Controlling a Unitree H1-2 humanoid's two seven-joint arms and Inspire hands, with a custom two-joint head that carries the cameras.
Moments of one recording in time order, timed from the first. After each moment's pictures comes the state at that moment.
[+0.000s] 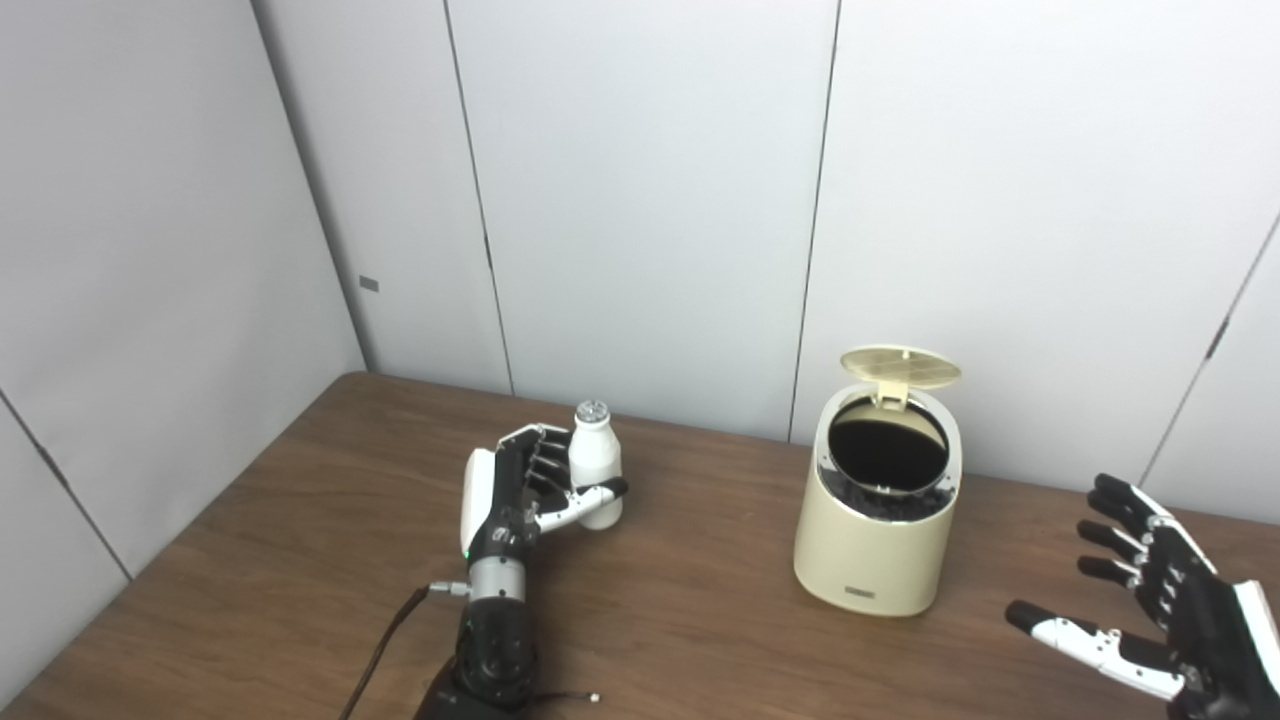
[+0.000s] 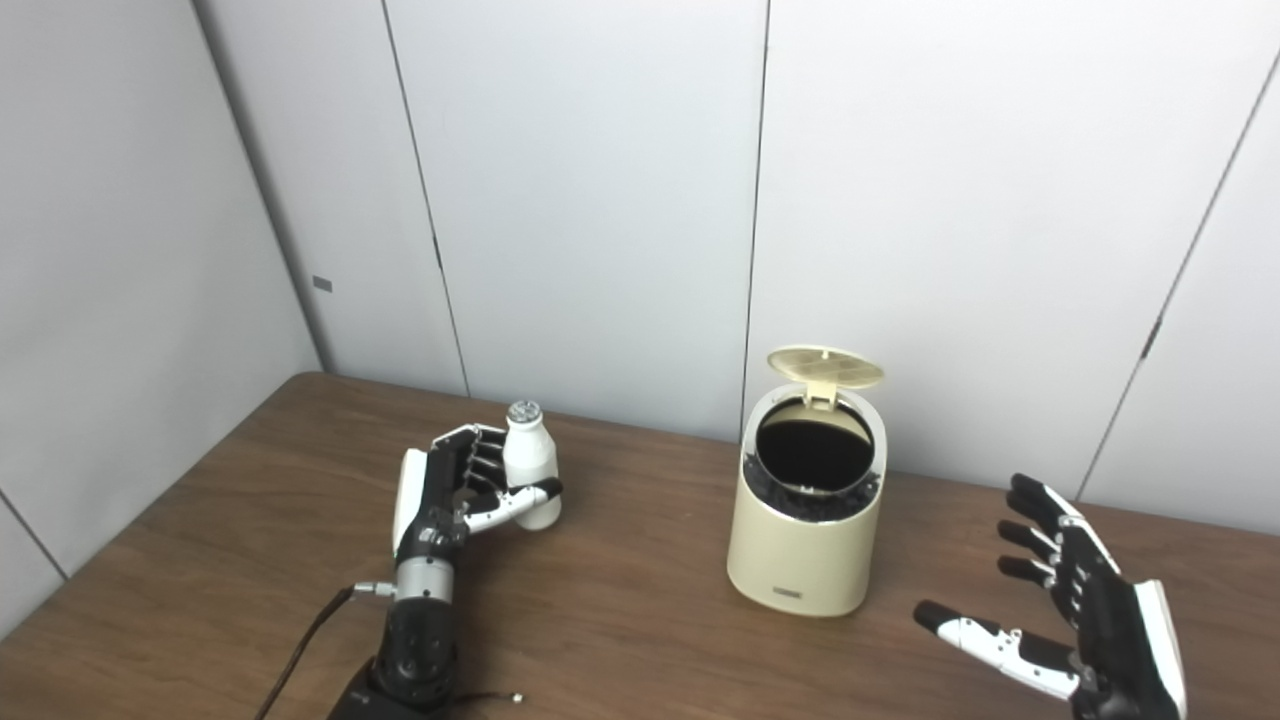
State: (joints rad) left arm -0.40 0.17 0.12 0.48 0.30 -0.21 0.43; right arm -0.19 -0.11 -0.01 -0.23 -0.19 0.19 -0.03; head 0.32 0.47
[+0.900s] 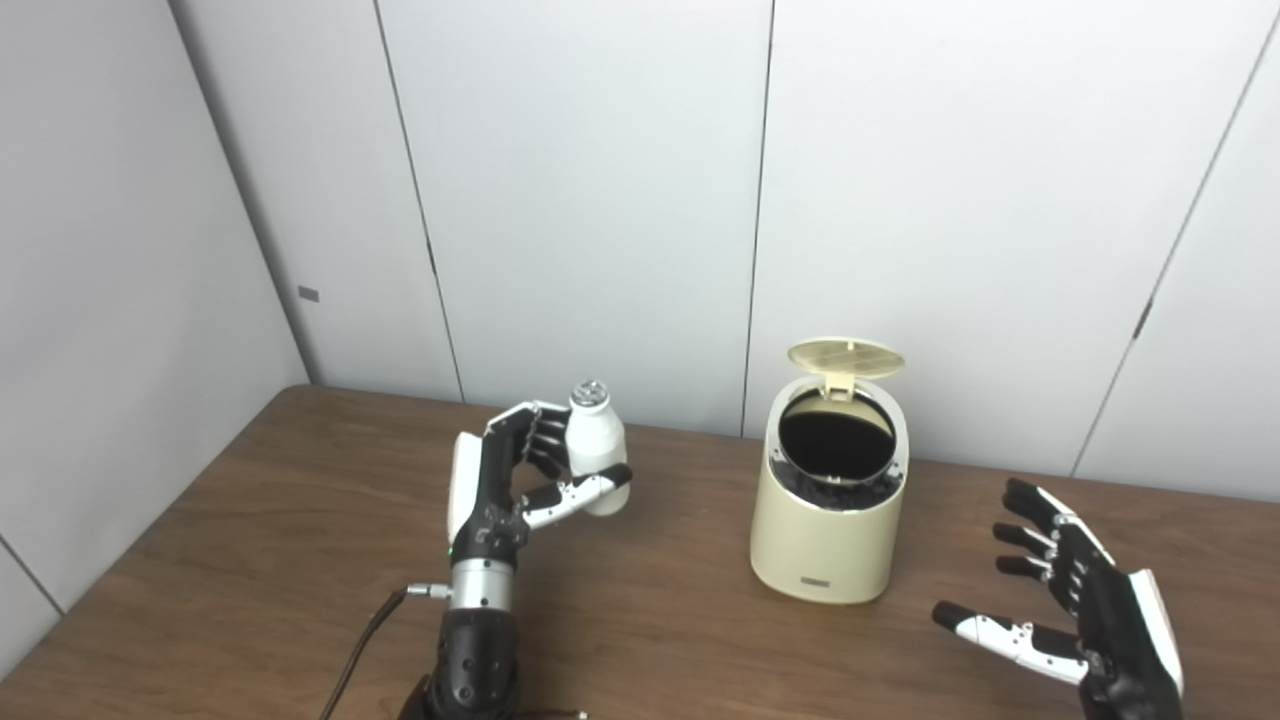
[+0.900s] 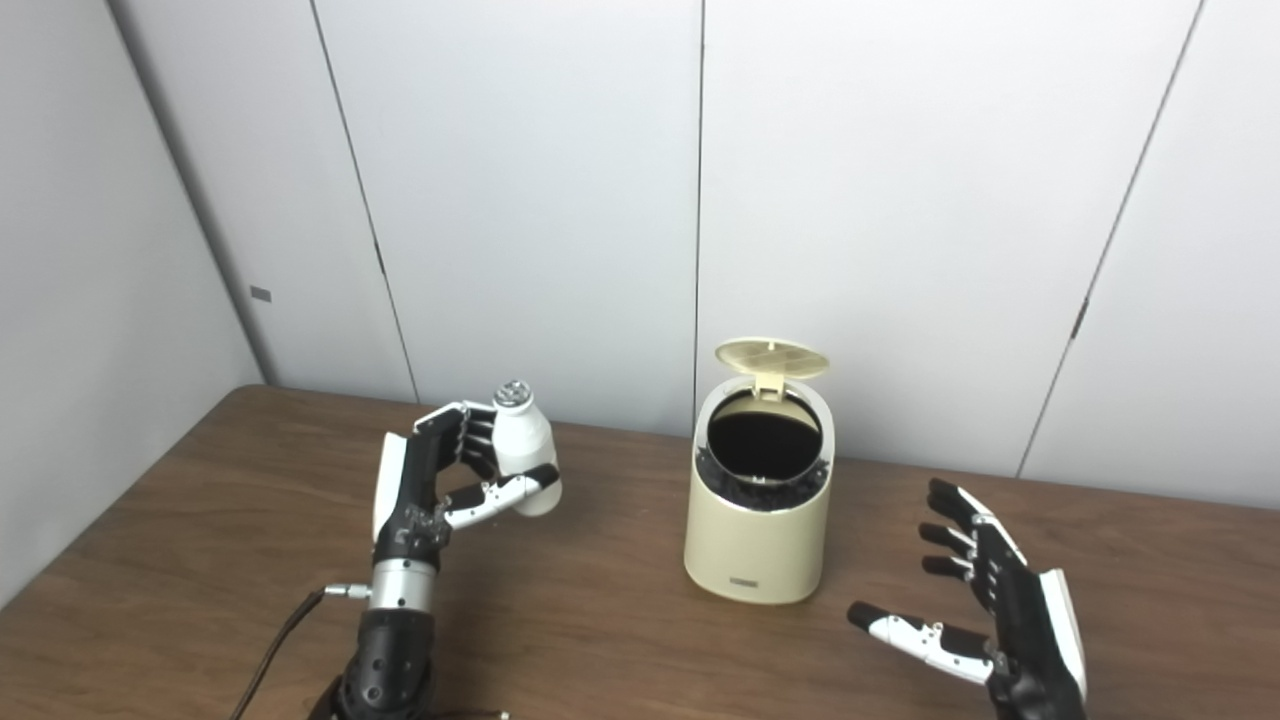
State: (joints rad) left arm -0.37 0.12 0.04 0.21 0.28 -0.25 0.33; right arm -0.20 -0.10 0.00 -0.04 -0.22 0.01 -0.07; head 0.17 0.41
